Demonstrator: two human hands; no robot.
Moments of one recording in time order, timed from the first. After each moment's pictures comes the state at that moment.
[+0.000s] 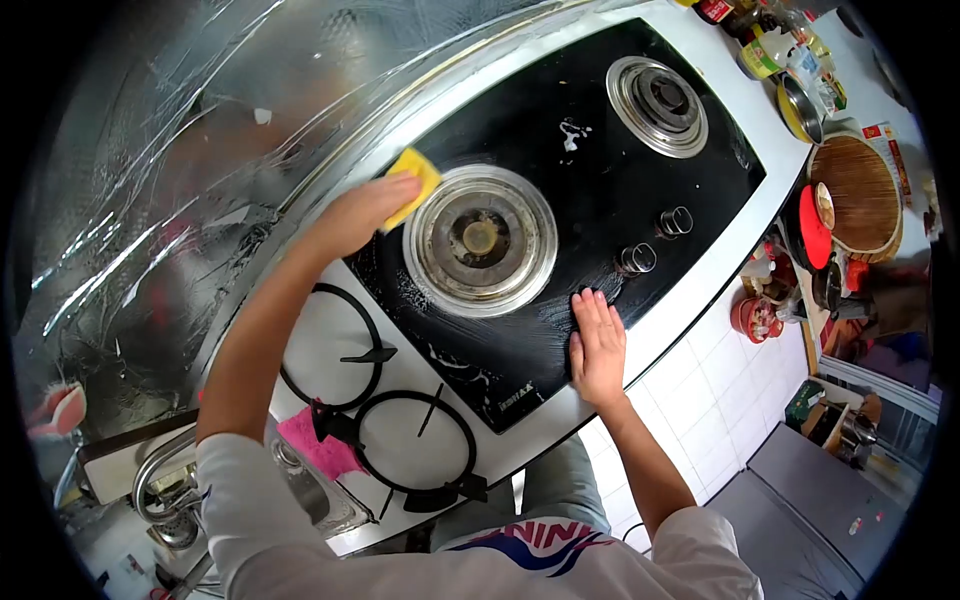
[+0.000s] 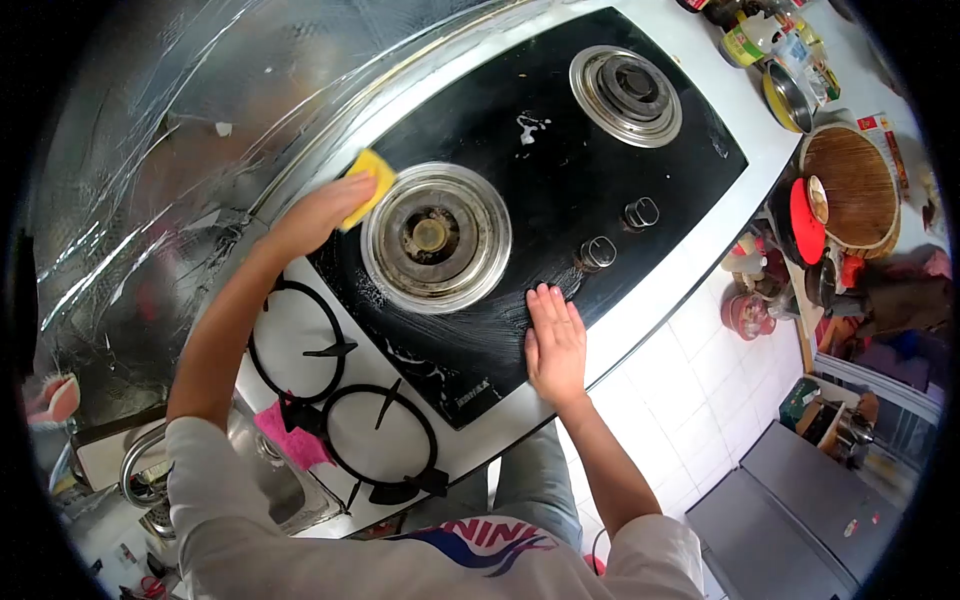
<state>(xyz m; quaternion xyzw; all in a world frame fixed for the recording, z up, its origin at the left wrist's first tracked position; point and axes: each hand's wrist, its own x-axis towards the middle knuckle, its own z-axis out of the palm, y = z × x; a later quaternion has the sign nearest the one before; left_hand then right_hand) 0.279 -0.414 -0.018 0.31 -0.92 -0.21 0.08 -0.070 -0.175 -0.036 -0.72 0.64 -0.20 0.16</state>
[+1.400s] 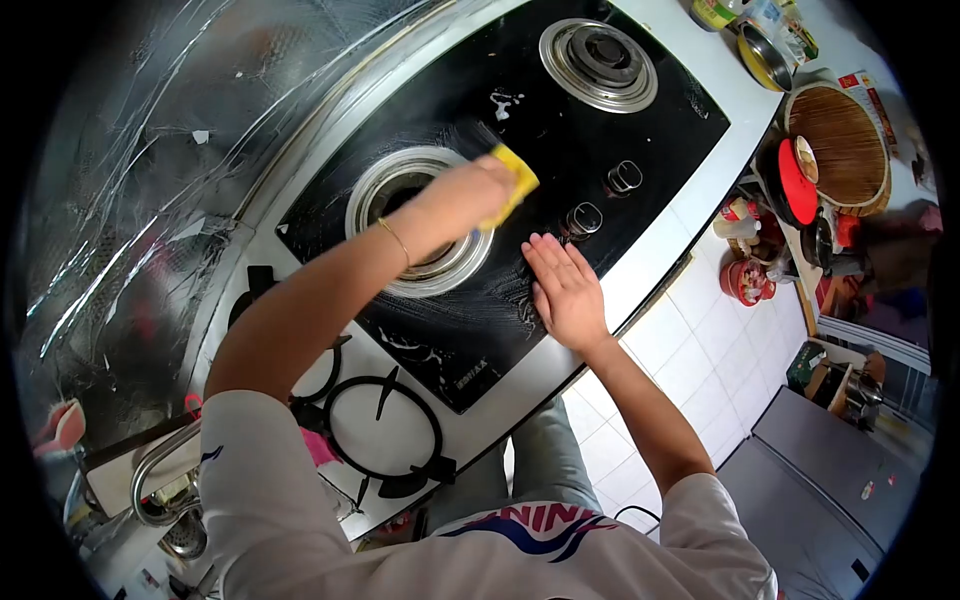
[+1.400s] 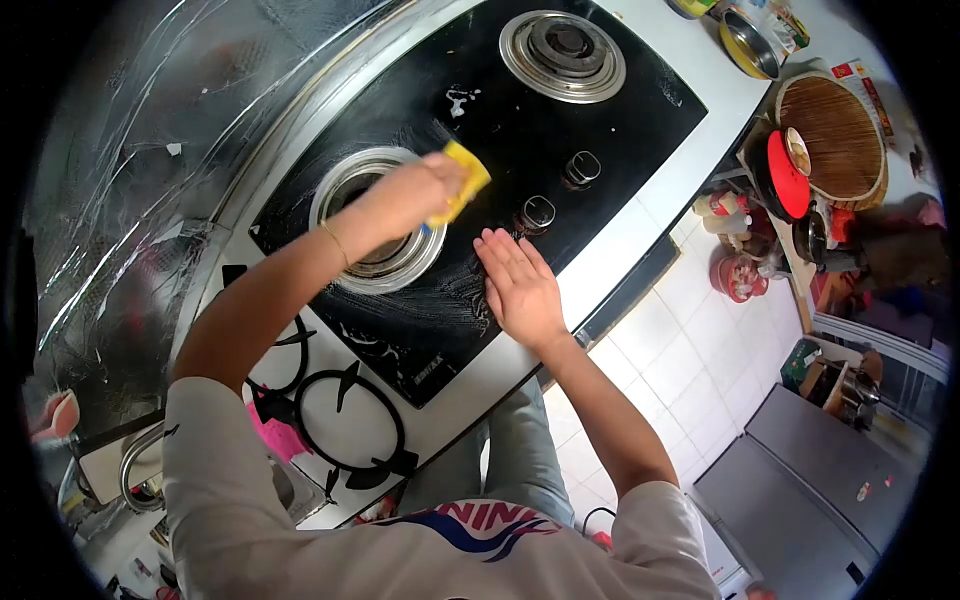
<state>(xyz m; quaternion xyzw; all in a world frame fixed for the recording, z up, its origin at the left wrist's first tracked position) 0.075 -0.388 -0.020 0.22 -0.96 -0.15 0.05 -0.107 -0.208 -0.034 -0.79 0.56 -0.23 0.13</state>
